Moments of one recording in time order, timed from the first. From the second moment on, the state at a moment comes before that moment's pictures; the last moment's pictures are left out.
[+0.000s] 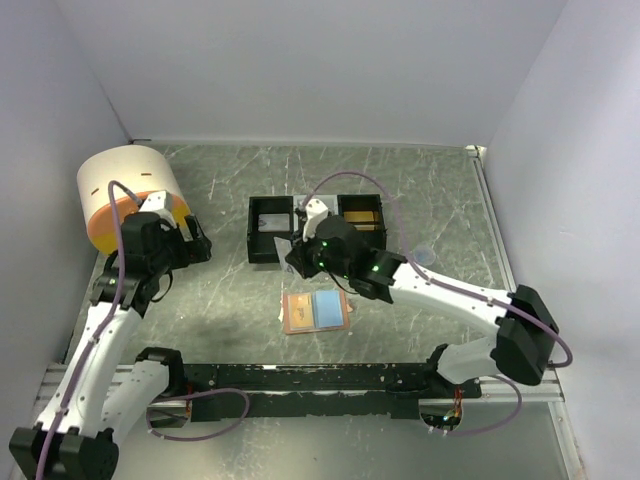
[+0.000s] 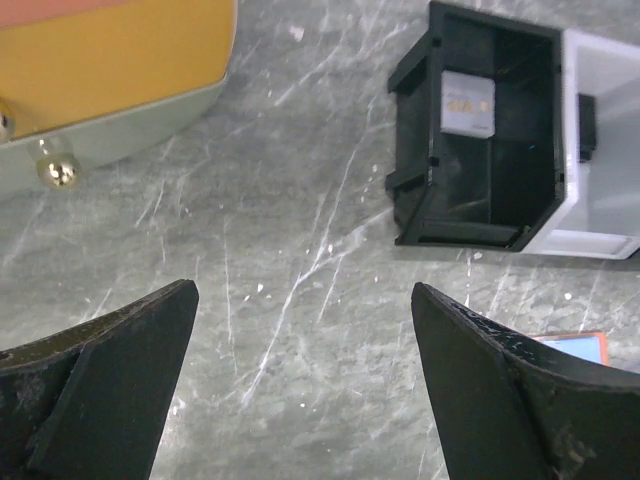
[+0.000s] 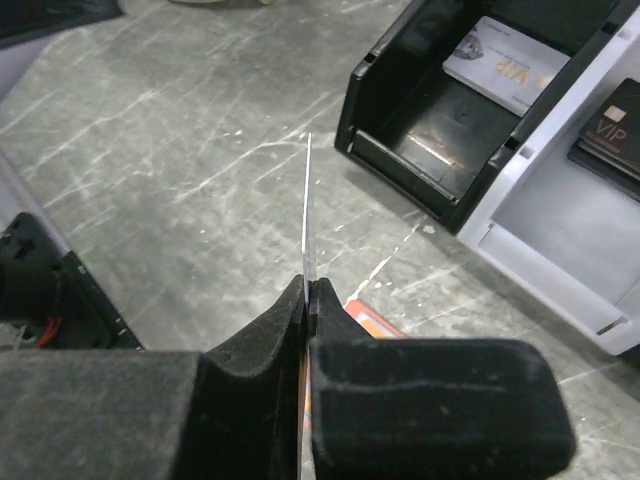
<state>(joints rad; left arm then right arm) -0.13 0.82 0.77 -0.56 -0.03 -0.33 0.97 1.32 0.93 -0.05 0.03 0.34</state>
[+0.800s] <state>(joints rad) -0.13 0.73 0.76 -0.52 -0.04 -0.32 0.97 2.05 1.66 -0.32 0.34 -0.13</state>
